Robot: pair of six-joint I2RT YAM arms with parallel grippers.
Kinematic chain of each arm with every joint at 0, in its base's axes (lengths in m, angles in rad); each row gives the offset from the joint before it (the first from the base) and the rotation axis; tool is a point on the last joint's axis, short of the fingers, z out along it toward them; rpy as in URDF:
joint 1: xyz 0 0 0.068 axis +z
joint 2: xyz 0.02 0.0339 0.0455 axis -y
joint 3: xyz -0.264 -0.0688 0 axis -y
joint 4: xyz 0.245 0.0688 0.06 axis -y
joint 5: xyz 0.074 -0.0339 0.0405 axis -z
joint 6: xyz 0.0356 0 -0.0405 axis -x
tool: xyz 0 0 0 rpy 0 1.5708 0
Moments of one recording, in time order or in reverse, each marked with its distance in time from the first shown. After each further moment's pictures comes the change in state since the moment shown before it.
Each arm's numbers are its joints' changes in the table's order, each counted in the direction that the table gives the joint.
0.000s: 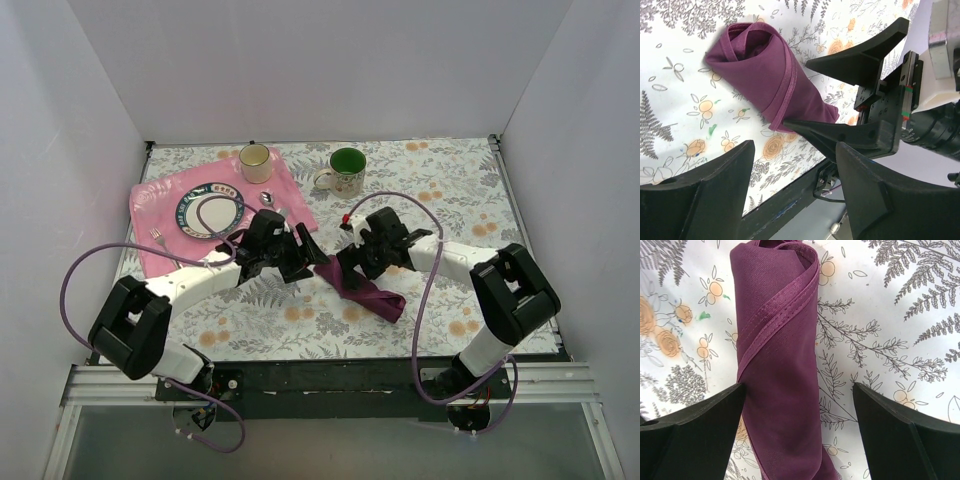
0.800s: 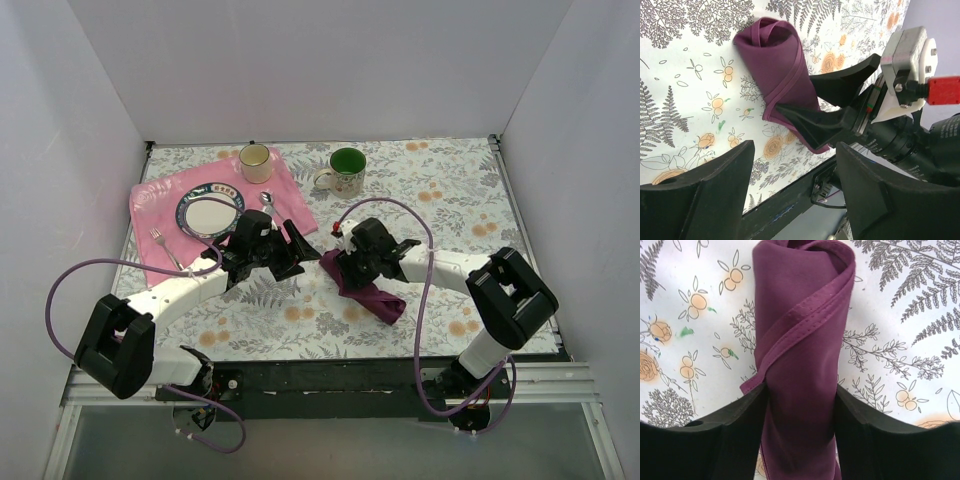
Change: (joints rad) left arm 0.044 0.124 -0.048 -0.027 -0.036 0.013; right arm 0.145 0.013 -0.032 0.057 0.271 -0.056
